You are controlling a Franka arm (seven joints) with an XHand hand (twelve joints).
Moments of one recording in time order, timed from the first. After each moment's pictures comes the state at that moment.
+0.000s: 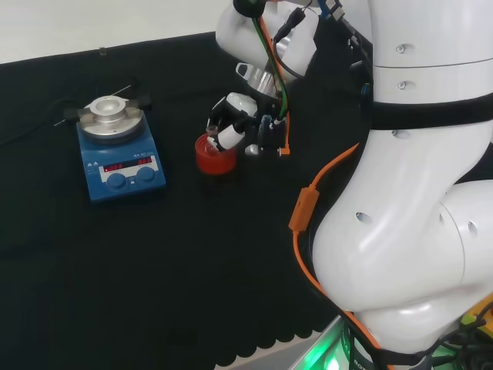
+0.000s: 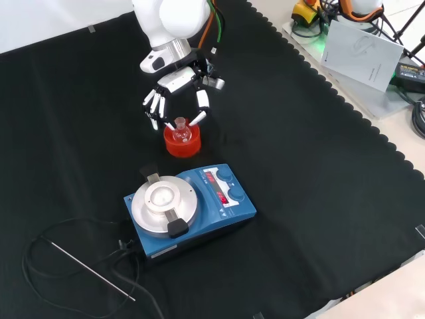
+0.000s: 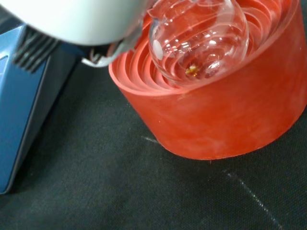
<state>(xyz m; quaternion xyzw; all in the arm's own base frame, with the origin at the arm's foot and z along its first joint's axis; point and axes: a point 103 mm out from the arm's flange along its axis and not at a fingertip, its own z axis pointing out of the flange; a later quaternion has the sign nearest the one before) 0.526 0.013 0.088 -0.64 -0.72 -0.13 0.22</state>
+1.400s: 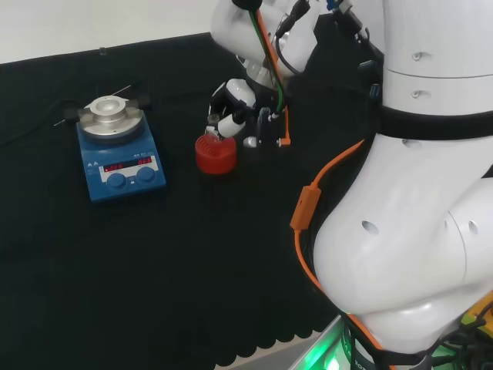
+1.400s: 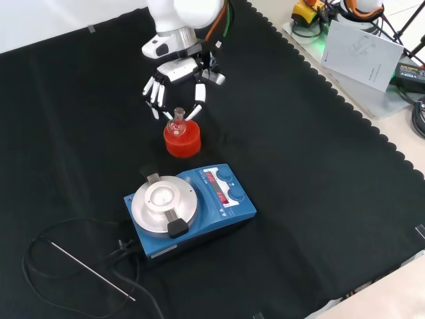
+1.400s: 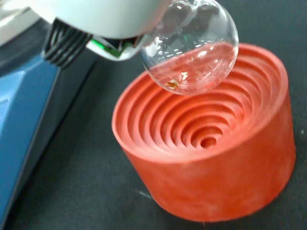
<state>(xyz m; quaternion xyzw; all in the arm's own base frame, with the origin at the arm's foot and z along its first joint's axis) 0.528 0.012 0.122 -0.66 -0.72 -0.14 0.15</state>
